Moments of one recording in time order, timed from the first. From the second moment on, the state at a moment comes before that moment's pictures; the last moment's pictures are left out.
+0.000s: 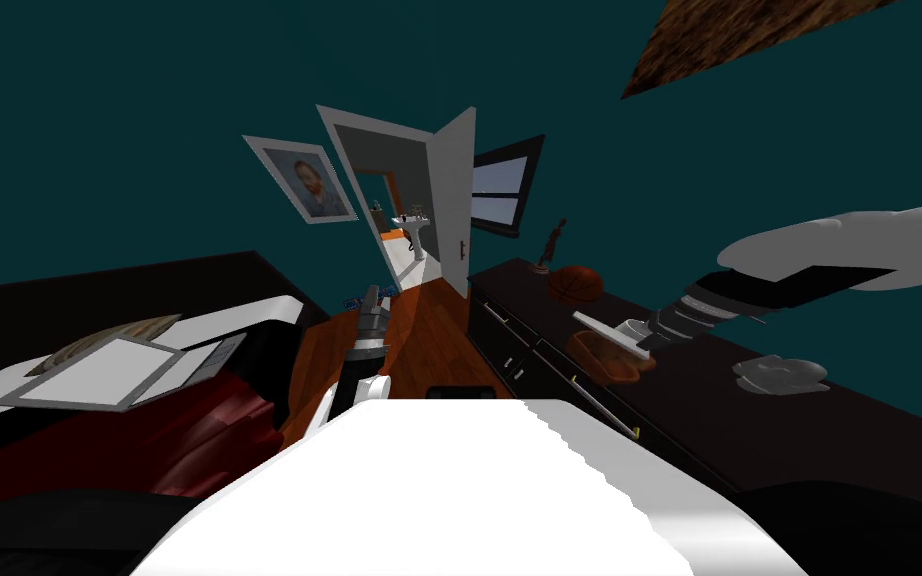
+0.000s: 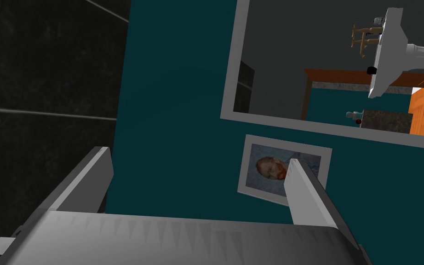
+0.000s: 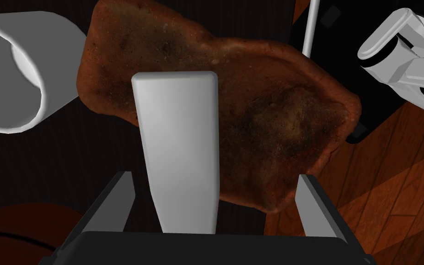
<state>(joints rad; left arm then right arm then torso) 0.53 0.04 -0.03 -2.21 -0.08 -0.35 -0.02 0.69 -2.44 0.27 -1.33 0.33 -1.02 -0.25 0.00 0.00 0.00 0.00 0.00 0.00</state>
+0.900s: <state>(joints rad) 0.53 0.04 -0.03 -2.21 -0.08 -0.35 -0.02 0.64 -2.51 0.26 -1.33 0.30 -1.09 -0.28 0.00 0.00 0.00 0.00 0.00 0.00</state>
